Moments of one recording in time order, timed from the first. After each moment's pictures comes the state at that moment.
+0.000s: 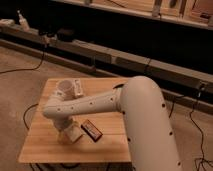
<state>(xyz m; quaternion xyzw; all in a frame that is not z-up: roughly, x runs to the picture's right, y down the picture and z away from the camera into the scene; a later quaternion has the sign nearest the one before) -0.211 0.239 0.823 -0.14 -0.32 -0.85 0.39</state>
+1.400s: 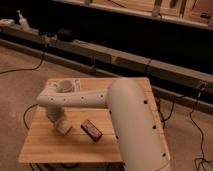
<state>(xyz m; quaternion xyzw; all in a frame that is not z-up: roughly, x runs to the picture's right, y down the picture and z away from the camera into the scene) -0.251 0.196 0.859 -0.08 -0.35 -0.87 0.35</state>
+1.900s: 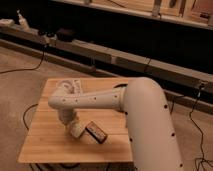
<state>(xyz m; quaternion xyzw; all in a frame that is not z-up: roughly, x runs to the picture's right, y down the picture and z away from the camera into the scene) -0.186 0.221 0.823 -0.13 -0.34 -0.86 0.35</state>
